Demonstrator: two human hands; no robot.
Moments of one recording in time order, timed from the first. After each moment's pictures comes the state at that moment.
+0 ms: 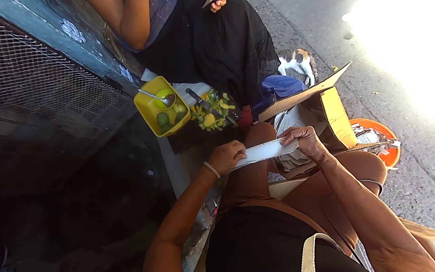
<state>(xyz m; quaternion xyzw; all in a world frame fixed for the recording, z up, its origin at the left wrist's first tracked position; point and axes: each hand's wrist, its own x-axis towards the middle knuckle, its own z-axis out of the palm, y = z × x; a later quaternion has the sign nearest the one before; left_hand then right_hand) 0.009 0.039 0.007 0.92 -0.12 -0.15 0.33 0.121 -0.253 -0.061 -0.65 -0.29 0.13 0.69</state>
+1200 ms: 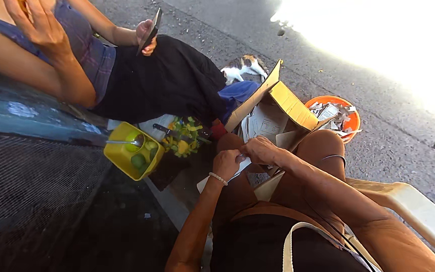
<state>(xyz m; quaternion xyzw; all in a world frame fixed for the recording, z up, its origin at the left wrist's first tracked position) 0.064 -0.058 0.030 0.93 -0.06 -0.31 0.20 0.104 -0.225 0.006 -0.87 -0.35 0.29 0.19</state>
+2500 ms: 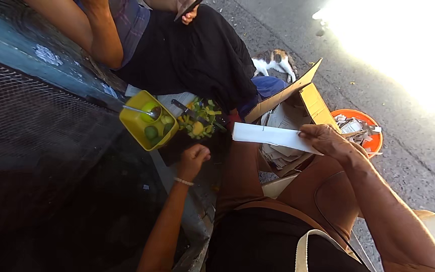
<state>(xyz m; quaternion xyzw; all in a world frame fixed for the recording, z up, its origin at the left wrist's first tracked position) -0.006 0.081 0.033 0.84 0.14 -0.05 0.52 0.114 -0.323 0.008 -0.91 -0.19 0.15 0.34</state>
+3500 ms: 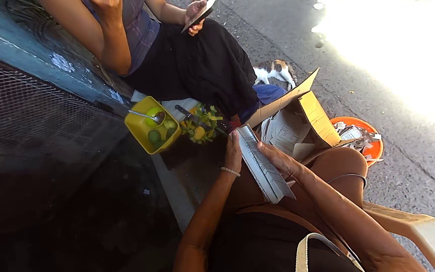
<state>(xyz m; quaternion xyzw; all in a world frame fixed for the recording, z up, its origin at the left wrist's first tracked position) 0.046 -0.049 -0.010 0.65 0.21 0.02 0.73 0.072 -0.215 -0.010 -0.65 -0.11 0.38 0.65</state>
